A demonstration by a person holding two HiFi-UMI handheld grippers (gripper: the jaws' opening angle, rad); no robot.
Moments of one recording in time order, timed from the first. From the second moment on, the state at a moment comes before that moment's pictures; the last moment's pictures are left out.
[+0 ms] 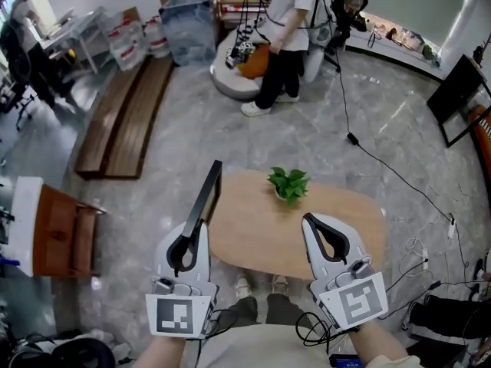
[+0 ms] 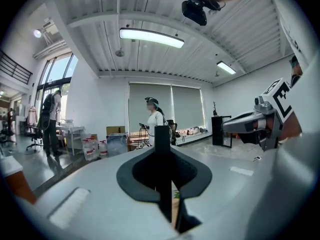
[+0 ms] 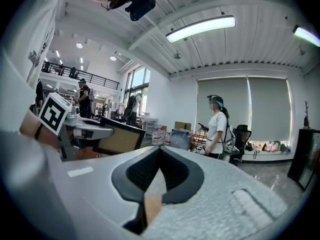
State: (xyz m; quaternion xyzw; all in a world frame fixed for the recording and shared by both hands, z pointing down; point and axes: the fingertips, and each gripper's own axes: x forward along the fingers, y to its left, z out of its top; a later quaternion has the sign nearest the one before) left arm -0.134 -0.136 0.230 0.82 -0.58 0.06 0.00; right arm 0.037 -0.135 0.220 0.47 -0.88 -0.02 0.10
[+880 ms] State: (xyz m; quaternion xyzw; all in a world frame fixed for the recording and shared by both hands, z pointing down) left arm -0.127 -0.256 0.380 0.80 -0.58 0.03 0.16; right arm 0.012 -0.224 0.304 0.44 -0.89 0.04 0.11
